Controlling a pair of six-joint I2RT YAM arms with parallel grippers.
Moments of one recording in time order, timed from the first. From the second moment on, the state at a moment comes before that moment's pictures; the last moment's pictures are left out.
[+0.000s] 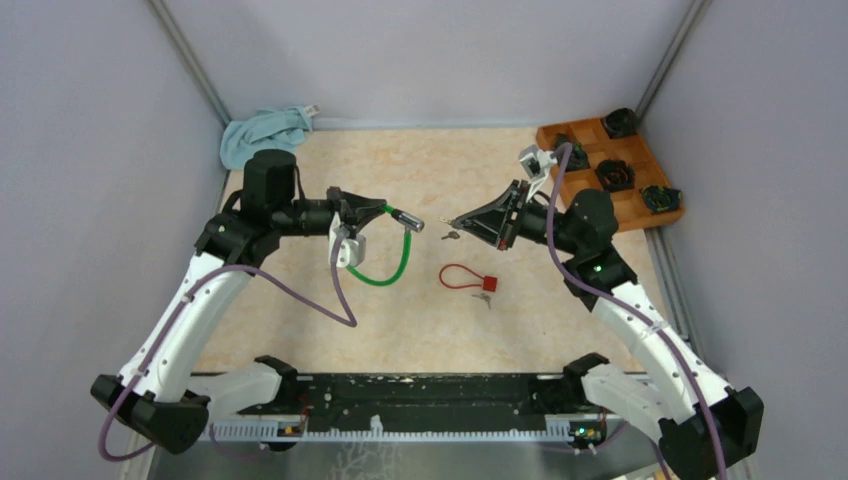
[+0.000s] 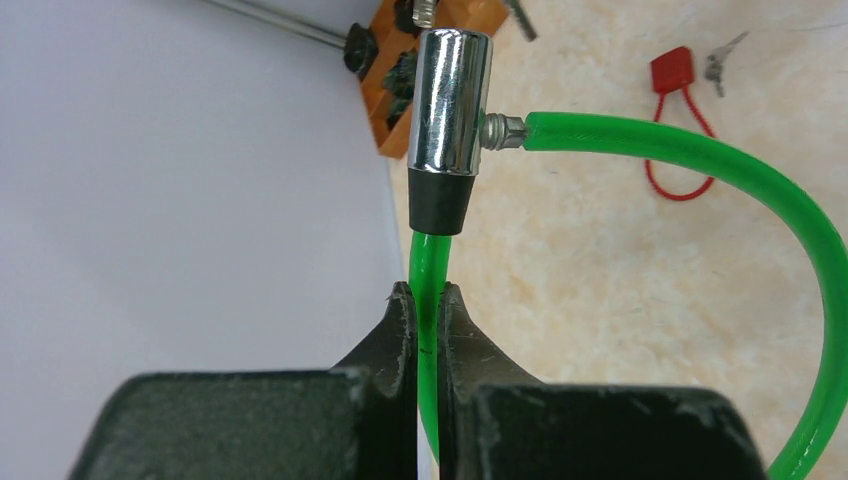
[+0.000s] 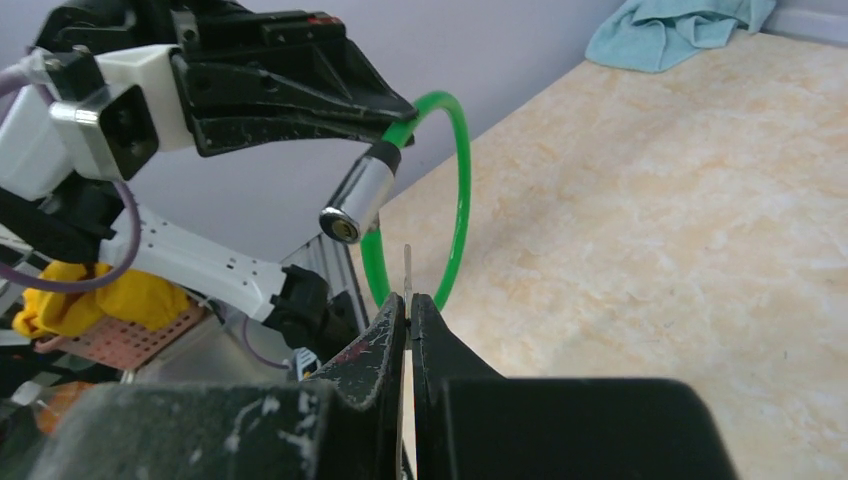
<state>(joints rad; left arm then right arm) -0.45 1.11 1.30 -0.69 0.84 1.43 0.41 0.92 0.83 0.23 -0.79 0.59</state>
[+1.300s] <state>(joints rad) -0.45 1.06 1.18 -0.49 0.77 1.36 0.57 0.93 0.84 0.22 -0.60 0.52</state>
